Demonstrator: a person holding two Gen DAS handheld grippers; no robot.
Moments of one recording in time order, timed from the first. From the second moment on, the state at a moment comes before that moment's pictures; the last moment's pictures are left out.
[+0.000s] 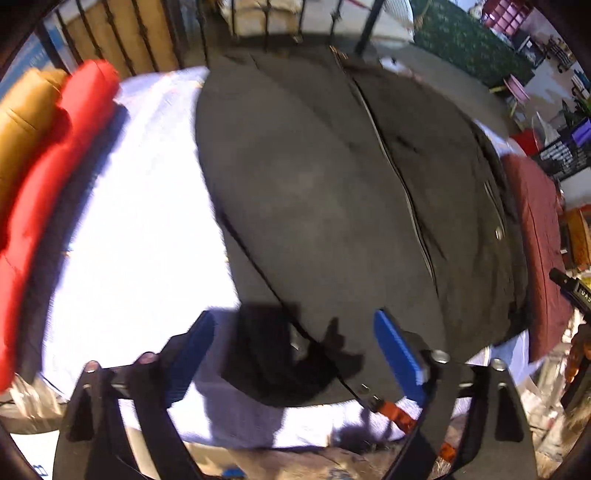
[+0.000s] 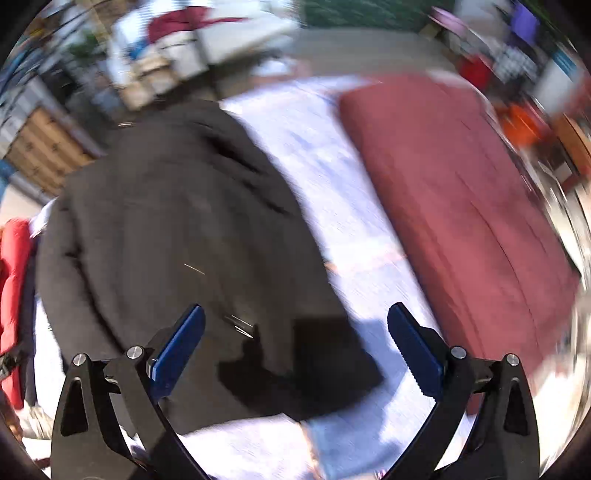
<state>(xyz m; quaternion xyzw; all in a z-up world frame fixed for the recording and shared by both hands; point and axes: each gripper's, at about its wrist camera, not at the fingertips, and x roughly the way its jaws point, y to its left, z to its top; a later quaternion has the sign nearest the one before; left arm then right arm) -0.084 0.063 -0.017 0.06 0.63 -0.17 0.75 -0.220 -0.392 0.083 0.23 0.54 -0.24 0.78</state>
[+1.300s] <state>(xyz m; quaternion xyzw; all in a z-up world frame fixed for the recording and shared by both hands) 0.008 0.307 0.151 0.07 0.46 0.20 0.86 -0.290 -0.579 0.196 0.28 0.38 -0.39 0.79</state>
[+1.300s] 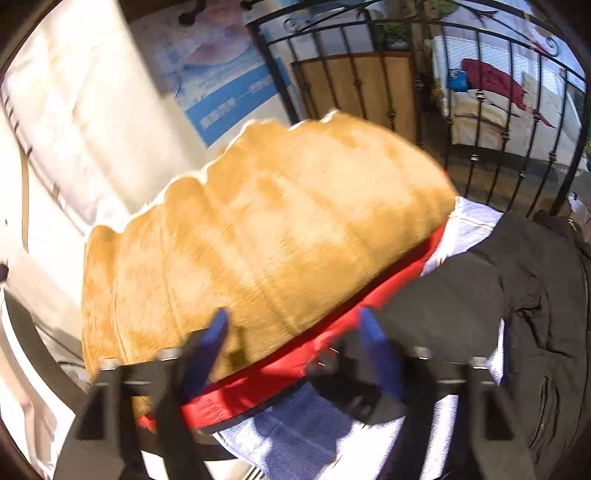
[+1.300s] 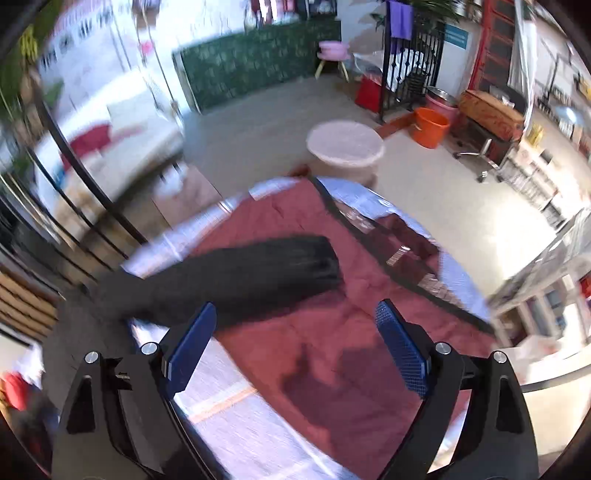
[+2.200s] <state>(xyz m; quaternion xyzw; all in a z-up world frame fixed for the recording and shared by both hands) -0.151 0.064 -0.027 0.10 0.66 -0.15 0.73 -0.254 -0.353 -0.005 0.35 0.60 -0.08 0.72</state>
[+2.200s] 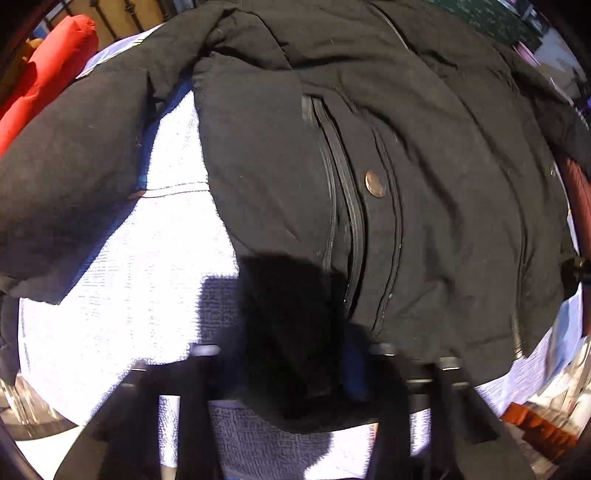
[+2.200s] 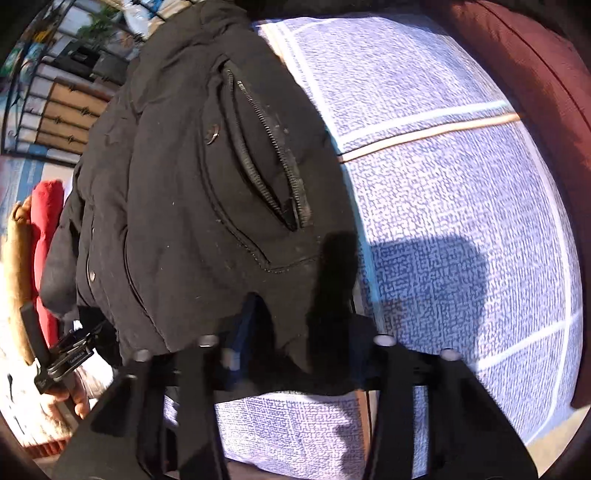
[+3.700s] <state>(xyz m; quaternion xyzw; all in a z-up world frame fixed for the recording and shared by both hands) -0.225 0.049 0.006 0.20 0.63 -0.18 0.73 -0.232 -0.214 0.029 0.01 0.69 -0.02 0.72</state>
